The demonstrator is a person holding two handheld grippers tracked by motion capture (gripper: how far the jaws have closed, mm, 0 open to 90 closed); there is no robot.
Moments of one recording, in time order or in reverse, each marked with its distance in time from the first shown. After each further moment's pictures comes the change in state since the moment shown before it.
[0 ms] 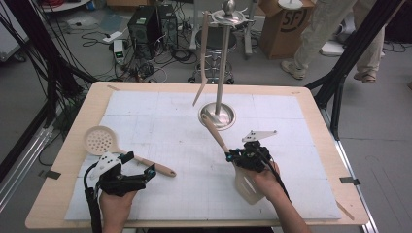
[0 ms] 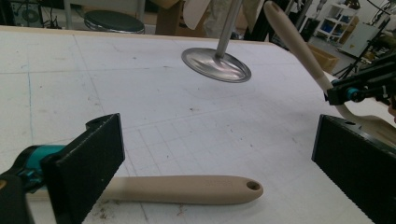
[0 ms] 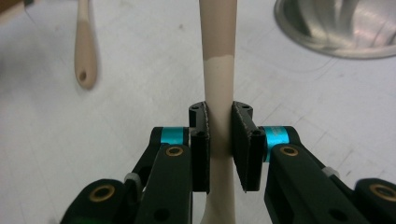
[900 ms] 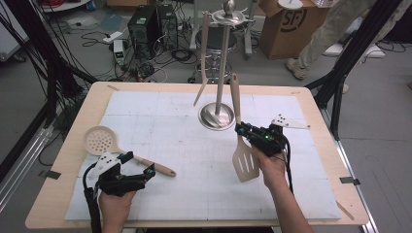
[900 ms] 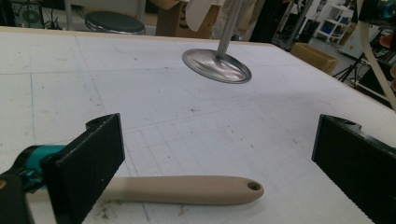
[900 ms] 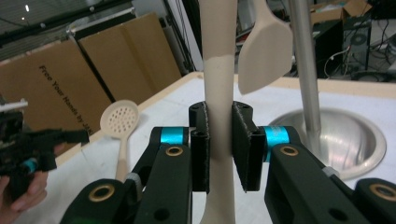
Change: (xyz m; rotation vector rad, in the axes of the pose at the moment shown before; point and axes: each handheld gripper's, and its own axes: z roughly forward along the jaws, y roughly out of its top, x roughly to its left) left arm 0.001 0.000 -0.001 -0.001 -0.003 -0.001; right arm -0.023 0.026 -0.040 -0.488 0.088 0.129
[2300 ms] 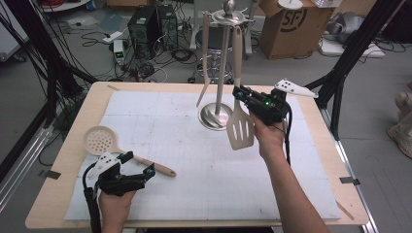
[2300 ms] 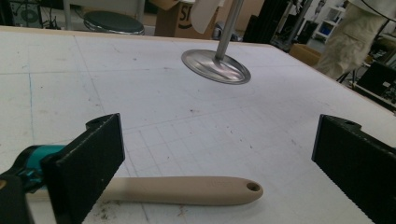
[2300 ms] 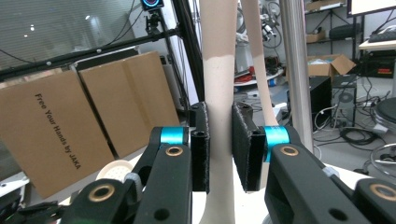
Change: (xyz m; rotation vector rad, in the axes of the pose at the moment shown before) left arm 0.001 0.000 0.000 -0.004 -0.005 -0.005; right arm 0.026 0.091 0.019 -0.133 -0.018 -0.090
